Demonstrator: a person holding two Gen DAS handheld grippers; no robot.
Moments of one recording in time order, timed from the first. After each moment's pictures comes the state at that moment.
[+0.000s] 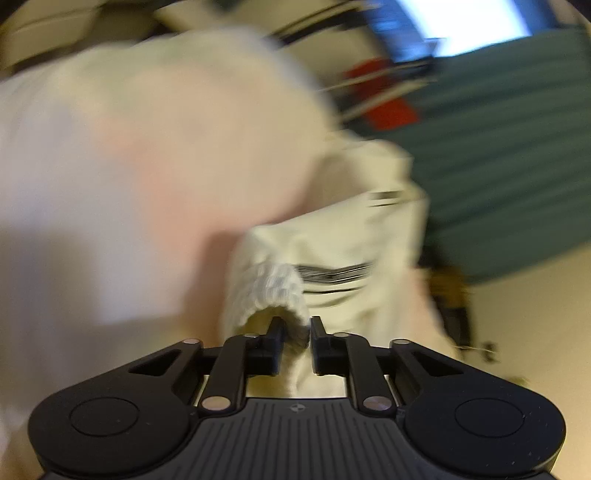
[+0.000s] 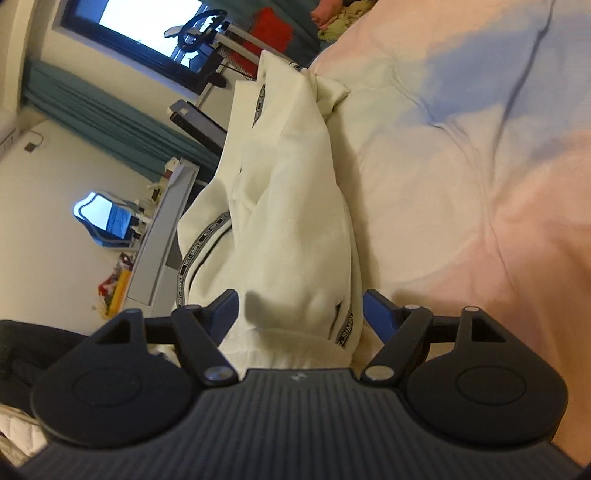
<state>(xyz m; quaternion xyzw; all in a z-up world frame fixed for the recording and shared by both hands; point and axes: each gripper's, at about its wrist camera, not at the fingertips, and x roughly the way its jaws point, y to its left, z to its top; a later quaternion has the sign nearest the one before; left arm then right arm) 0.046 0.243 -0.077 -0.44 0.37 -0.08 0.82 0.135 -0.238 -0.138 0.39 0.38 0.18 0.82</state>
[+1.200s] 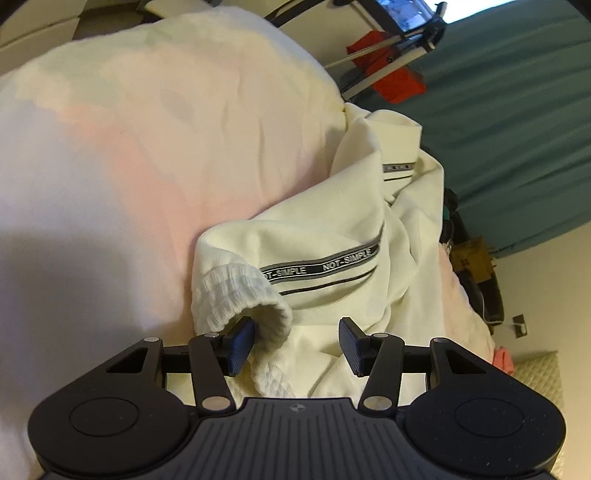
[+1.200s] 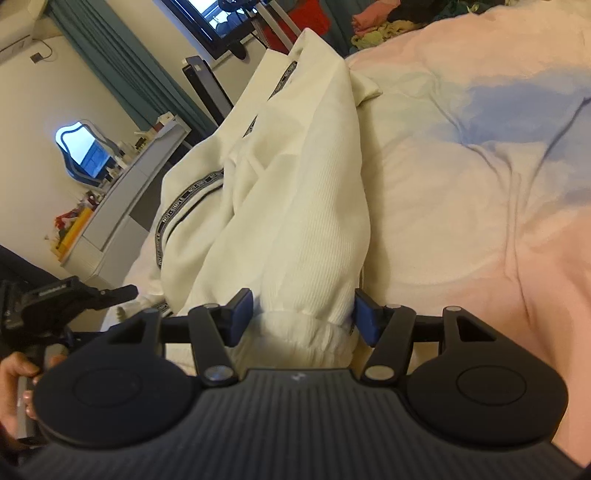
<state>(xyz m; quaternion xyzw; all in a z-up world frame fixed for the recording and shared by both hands) 0.087 0.226 -0.107 -0.39 0.42 -0.05 0.82 0.132 -0.194 -0.139 0.24 0.38 0.18 0.88</state>
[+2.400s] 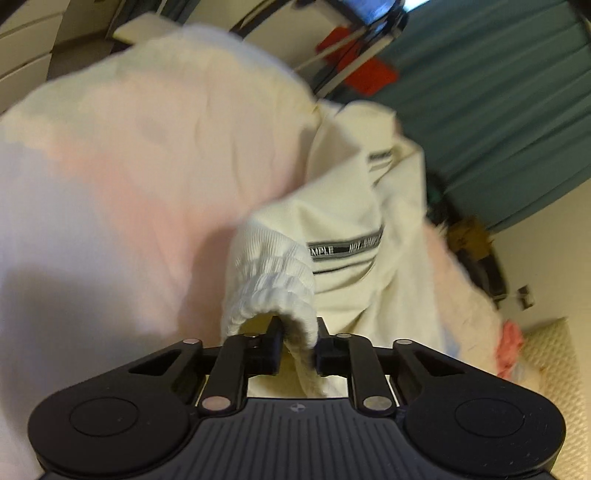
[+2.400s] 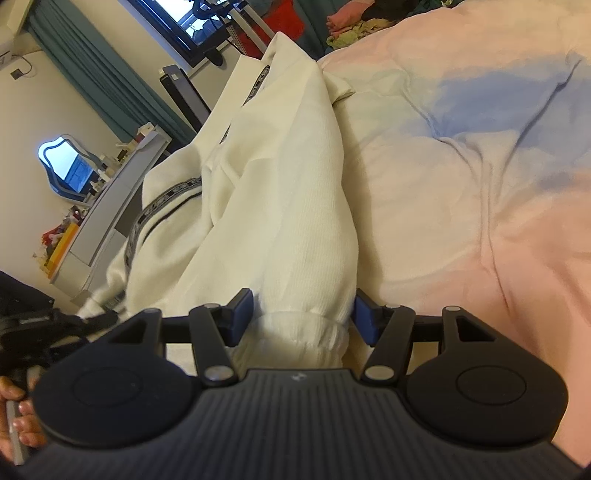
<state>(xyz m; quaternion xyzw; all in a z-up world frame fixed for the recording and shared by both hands) 0.070 0.230 -0.085 -0.35 0.40 -0.09 0.85 0.133 -0.198 -0.145 0.26 0.38 0.15 0.87</state>
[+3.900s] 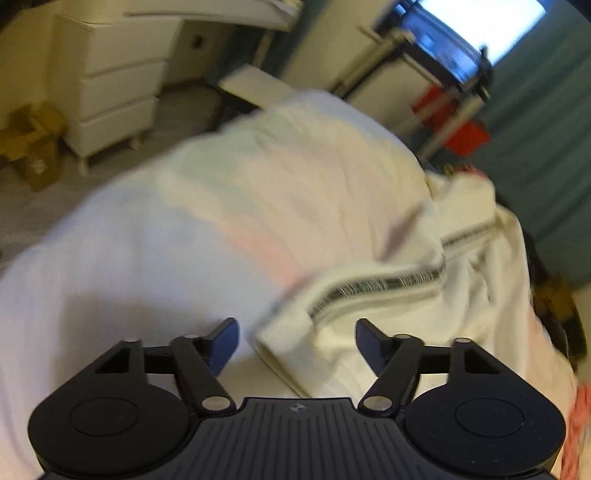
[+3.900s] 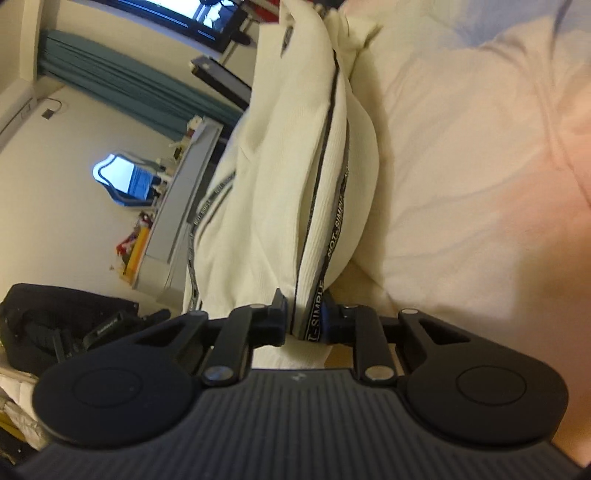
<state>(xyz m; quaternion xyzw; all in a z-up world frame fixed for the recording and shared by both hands) 0.022 0.304 -0.071 -0.32 0.38 0.11 0.86 0.132 -0.190 -0.159 0.39 0.41 0.25 0.79</state>
